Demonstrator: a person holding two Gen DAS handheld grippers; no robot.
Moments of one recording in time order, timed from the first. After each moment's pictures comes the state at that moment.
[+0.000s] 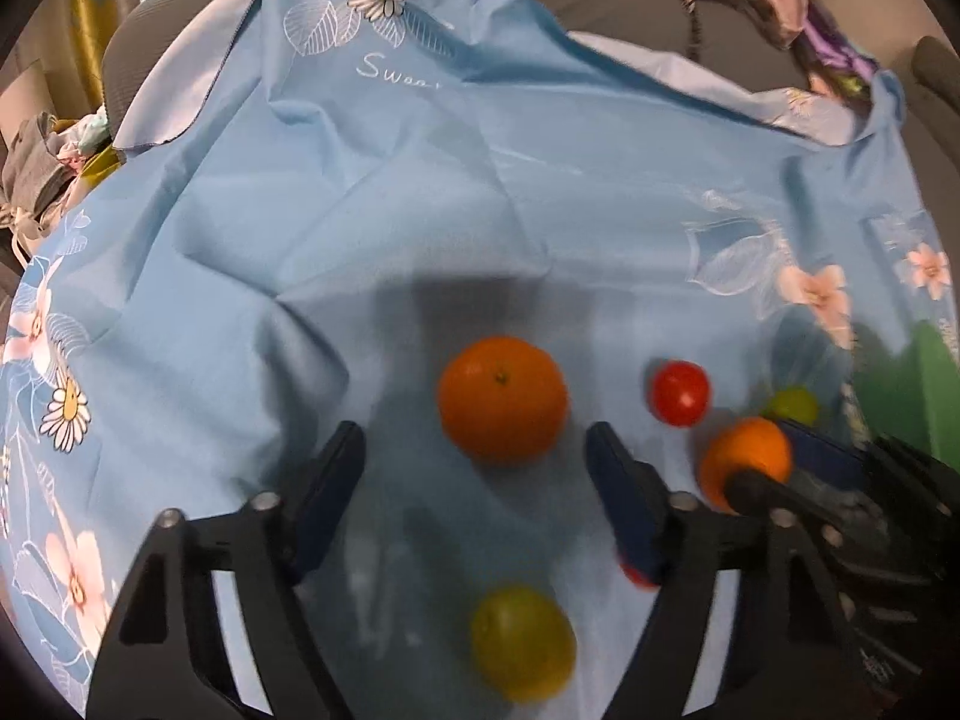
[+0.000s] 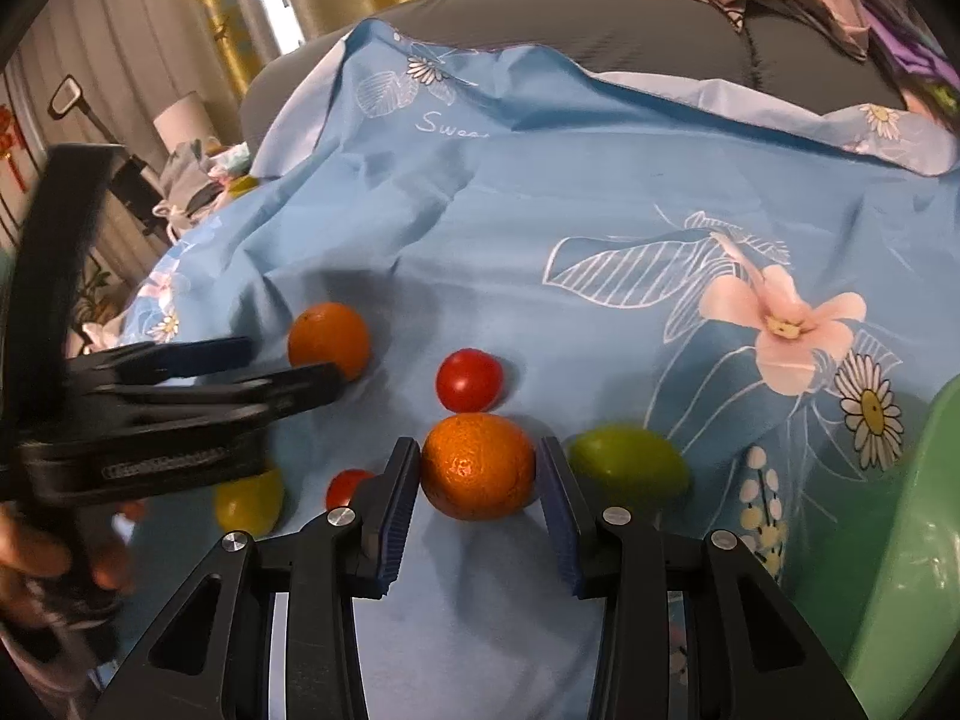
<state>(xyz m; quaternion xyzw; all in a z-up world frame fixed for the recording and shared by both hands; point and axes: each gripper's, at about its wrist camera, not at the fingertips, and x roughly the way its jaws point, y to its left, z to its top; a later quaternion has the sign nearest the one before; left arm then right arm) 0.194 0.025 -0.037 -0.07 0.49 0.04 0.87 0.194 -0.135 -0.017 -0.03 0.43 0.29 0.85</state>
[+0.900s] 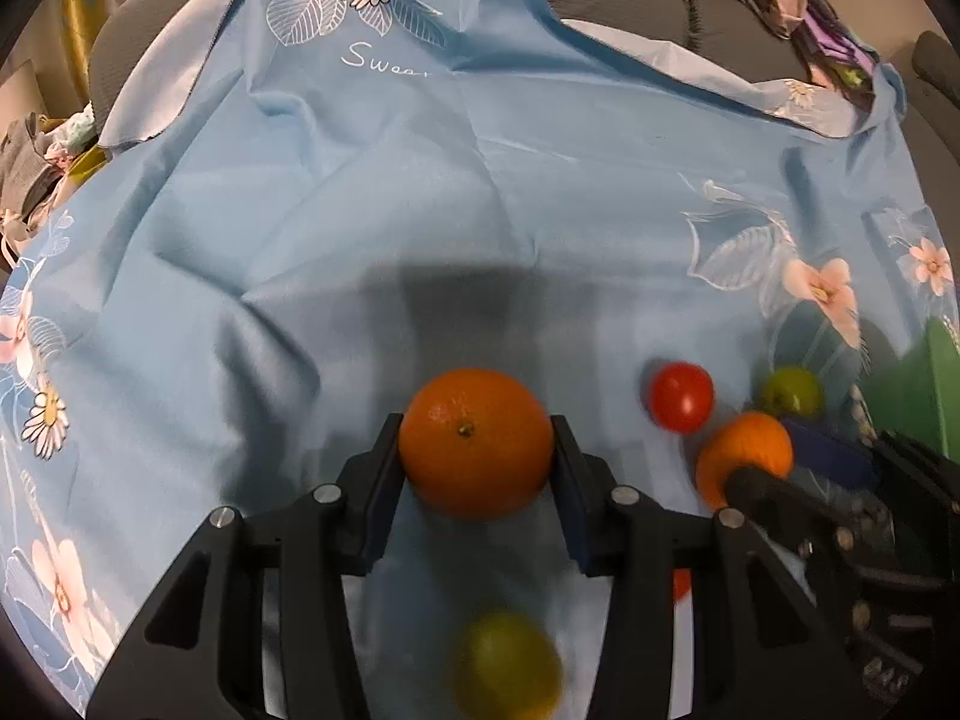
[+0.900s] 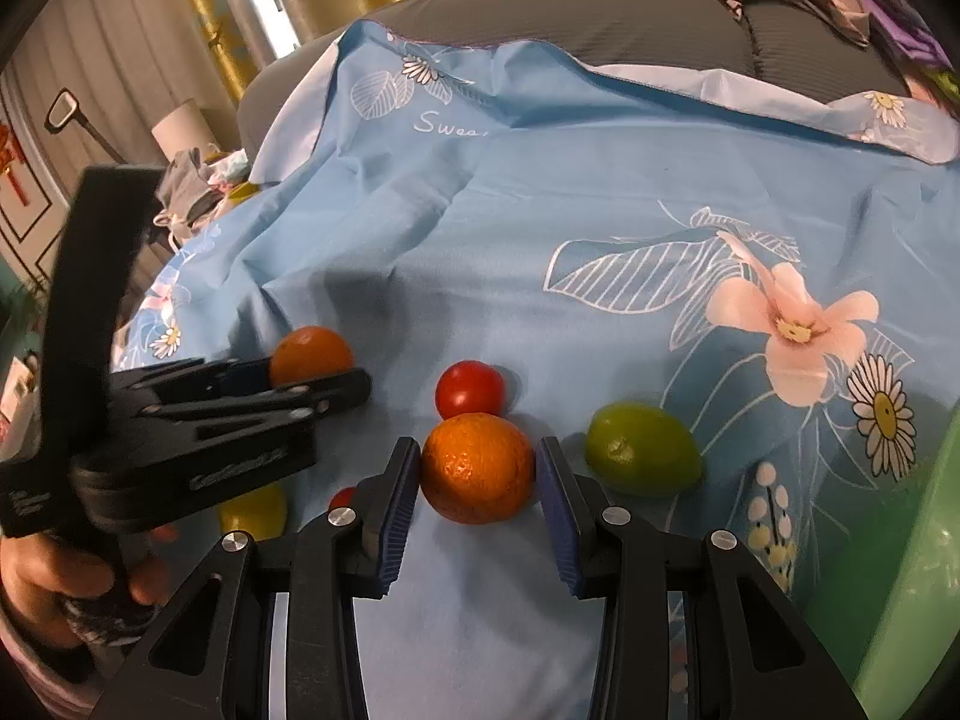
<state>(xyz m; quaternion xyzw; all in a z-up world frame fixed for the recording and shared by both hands) 0.191 0.022 -0.040 -0.07 0.49 0.03 0.87 0.201 -0.136 -0.017 -0.01 0.44 0.29 0.85</state>
